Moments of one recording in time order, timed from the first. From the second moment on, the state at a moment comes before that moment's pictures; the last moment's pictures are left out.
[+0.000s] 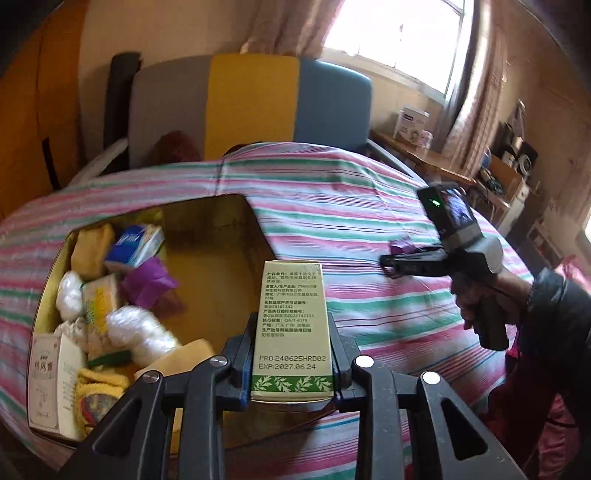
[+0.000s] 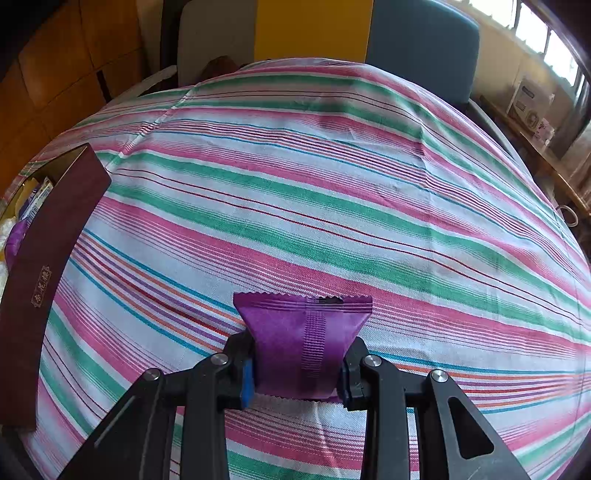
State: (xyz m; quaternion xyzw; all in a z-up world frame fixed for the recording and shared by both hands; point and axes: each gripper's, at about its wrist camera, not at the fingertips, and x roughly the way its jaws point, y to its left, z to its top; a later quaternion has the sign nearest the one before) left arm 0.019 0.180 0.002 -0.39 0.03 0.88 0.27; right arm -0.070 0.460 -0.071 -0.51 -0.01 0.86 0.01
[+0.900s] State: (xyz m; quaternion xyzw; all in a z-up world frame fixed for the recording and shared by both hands) left arm -0.183 0.170 -0.059 -0.53 -0.07 0.83 0.17; right arm -0.078 0.451 -0.072 -0.52 -0.04 0.86 0.01
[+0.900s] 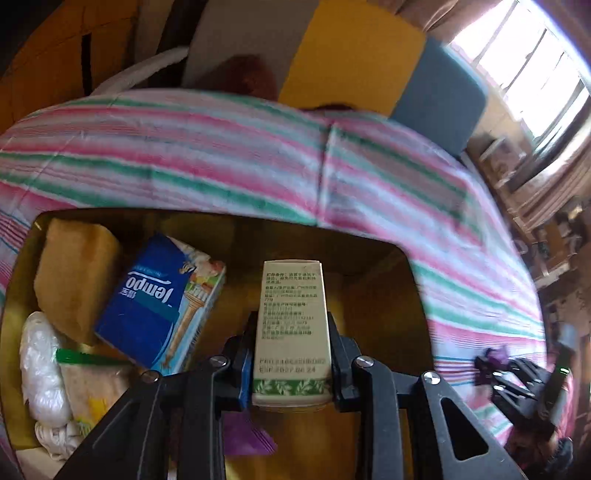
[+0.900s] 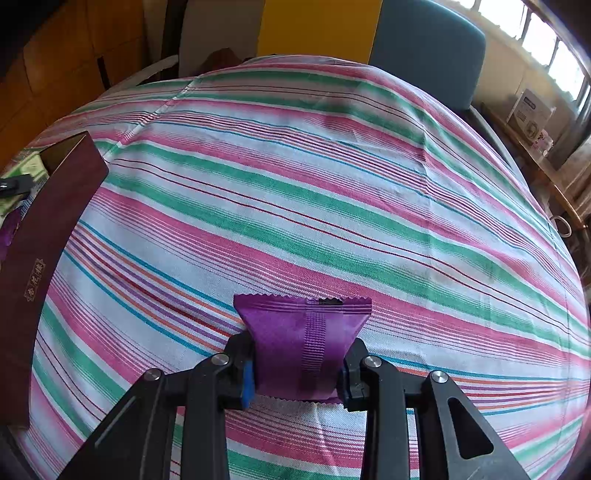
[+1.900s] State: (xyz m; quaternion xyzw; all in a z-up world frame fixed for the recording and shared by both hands) left arm -0.018 0.082 0.005 -0.38 0.05 0.91 0.13; right arm -0.075 0.441 -0.072 -0.51 -0.06 0.86 0.03
